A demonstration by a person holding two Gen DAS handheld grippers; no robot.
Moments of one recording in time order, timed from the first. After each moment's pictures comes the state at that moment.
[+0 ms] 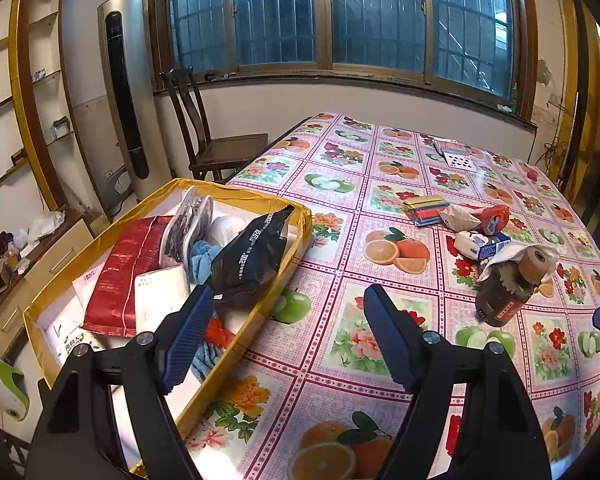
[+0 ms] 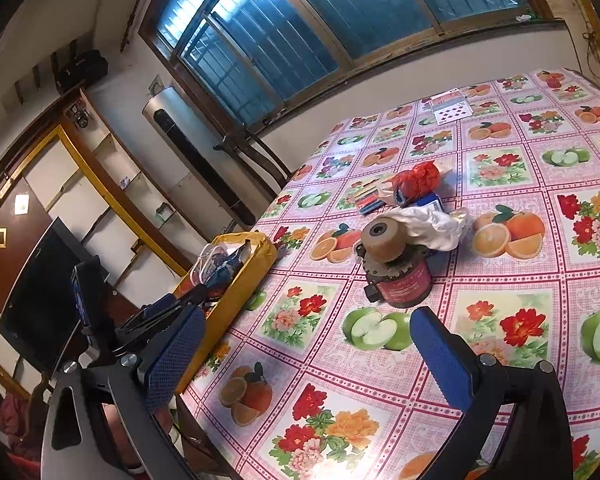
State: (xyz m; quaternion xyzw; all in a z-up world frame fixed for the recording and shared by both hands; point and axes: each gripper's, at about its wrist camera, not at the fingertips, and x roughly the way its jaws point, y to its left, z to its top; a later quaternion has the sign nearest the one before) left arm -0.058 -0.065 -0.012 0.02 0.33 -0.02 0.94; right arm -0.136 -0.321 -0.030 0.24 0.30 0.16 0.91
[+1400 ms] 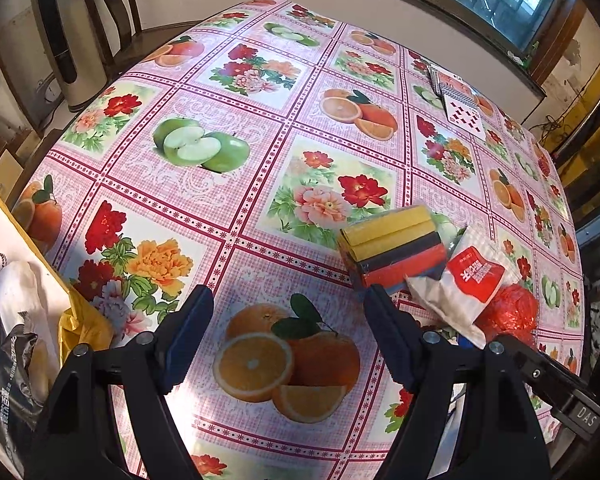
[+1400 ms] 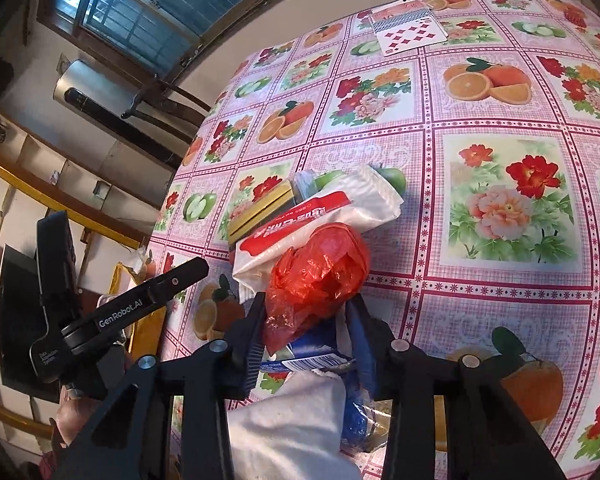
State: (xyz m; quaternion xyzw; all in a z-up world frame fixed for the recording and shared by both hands) left arm 0.159 -0.181 -0.060 -0.04 0.54 -0.09 0.84; right arm 0.097 -0.395 -0.093 0.27 0.48 0.11 0.83
